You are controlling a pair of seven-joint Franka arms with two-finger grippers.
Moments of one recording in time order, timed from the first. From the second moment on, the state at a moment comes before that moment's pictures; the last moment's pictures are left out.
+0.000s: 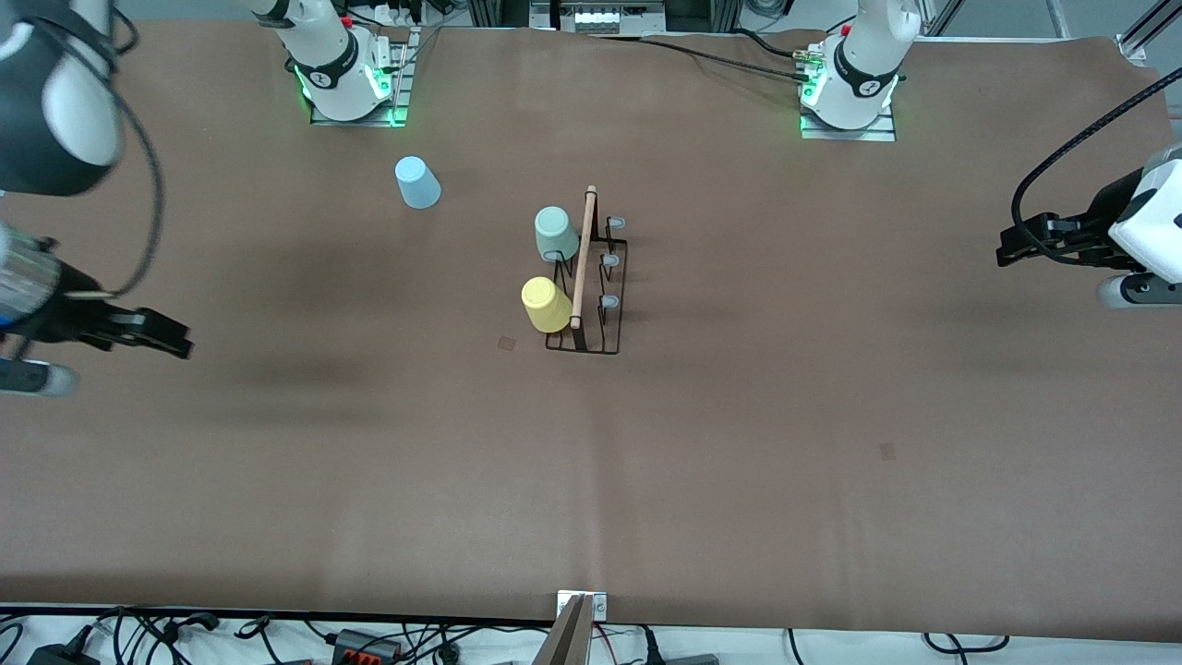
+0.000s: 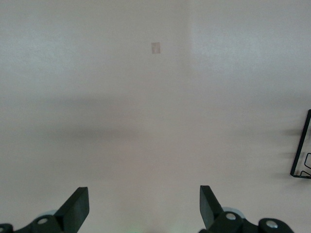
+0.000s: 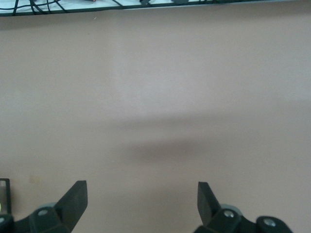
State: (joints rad) left arm -0.01 0.17 0.00 -1.40 0.00 1.44 -0.04; right arm 0.15 0.34 -0.19 -1.31 0.05 1.71 0.04
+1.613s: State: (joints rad) left arm 0.00 0.17 0.00 -1.40 0.00 1.44 -0.04; right arm 0.02 -0.05 -0.06 -1.81 -0.01 1.77 -0.03
